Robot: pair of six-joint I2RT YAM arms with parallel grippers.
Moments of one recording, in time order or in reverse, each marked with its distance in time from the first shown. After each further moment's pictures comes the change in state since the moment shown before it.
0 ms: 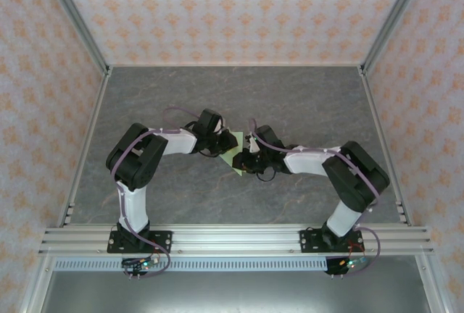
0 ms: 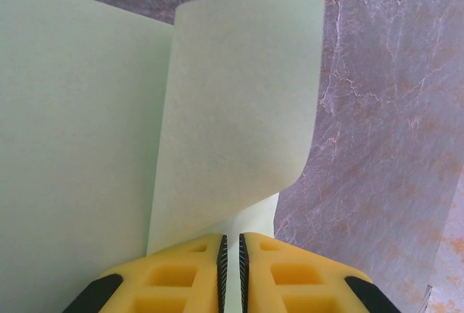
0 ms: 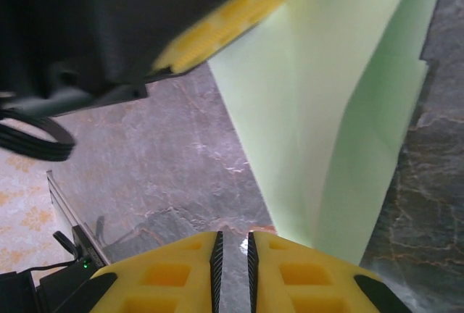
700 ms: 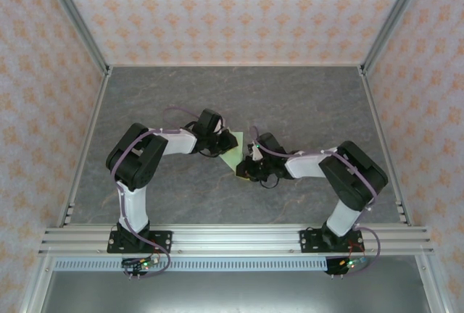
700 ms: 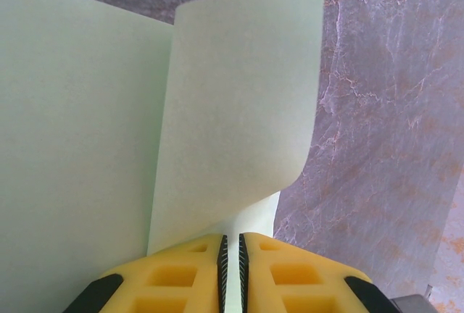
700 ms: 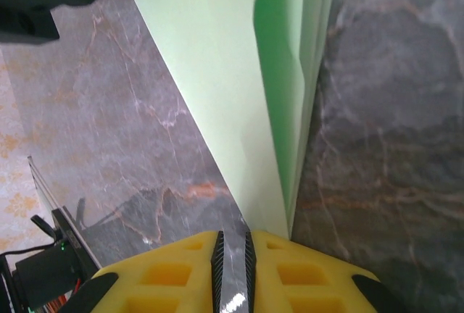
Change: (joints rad) left arm 0.000 0.000 -0.002 0.002 0.000 0.000; right arm 0.001 -0.002 -0.095 0.034 -0.028 -0.007
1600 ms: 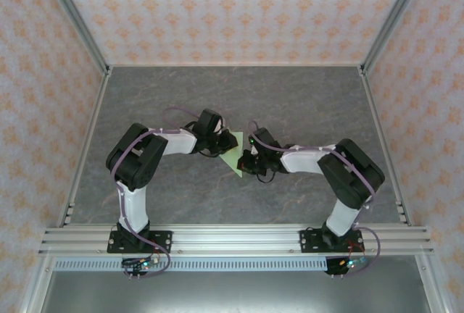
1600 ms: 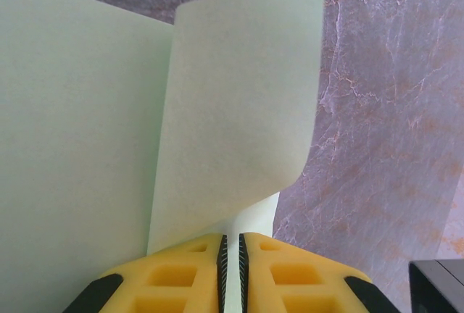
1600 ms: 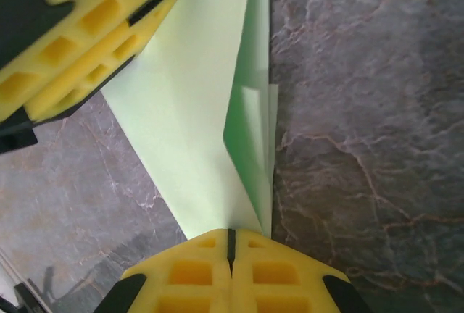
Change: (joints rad) left arm 0.000 -0.002 0.000 0.000 0.000 0.000; right arm 0.014 0.040 0.124 -0.121 0.186 0.046
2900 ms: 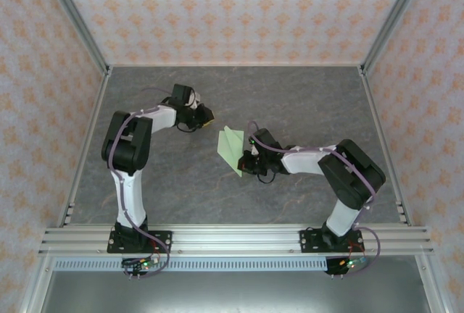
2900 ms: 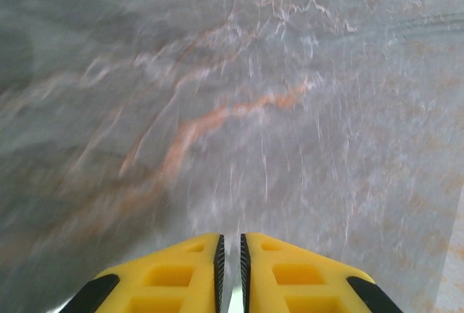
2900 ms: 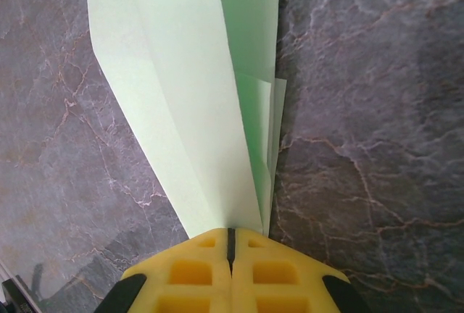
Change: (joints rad) left arm 0.290 0.066 0.223 -0.181 0.084 0.193; right arm -0.001 -0.011 -0.023 0.005 0.016 -0.046
